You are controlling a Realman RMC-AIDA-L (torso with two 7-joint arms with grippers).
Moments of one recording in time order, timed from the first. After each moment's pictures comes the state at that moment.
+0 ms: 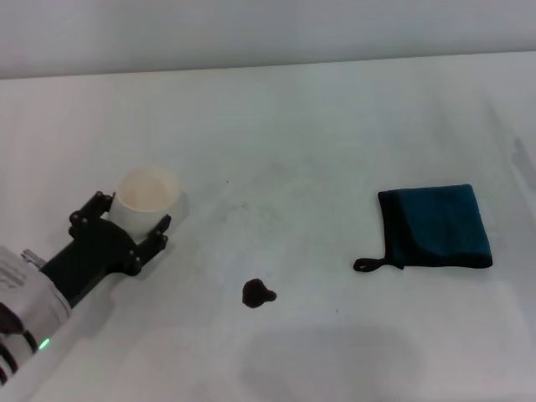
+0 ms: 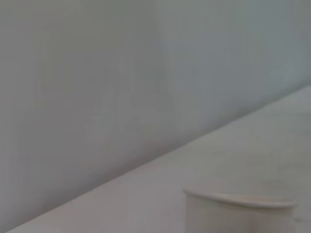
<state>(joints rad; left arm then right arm) -0.45 -2.09 2.84 0.14 -0.81 1.04 -0.11 0.31 2.00 -0.54 -0.01 2.25 1.22 -2.71</state>
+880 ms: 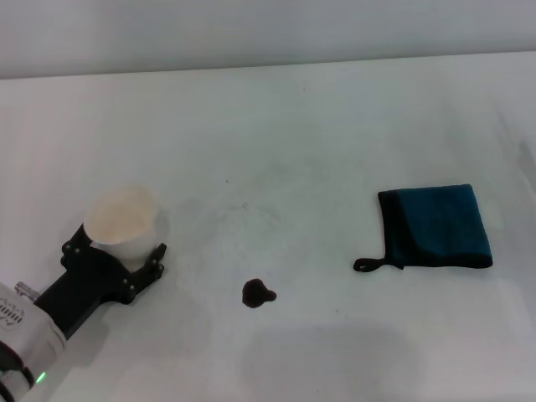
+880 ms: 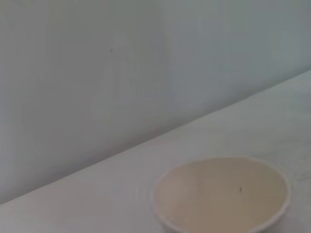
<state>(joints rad) -0.37 -2.09 2.84 0.19 -0.84 1.03 -0.03 0.31 2.00 -0.54 -0.01 2.25 1.17 -2.71</state>
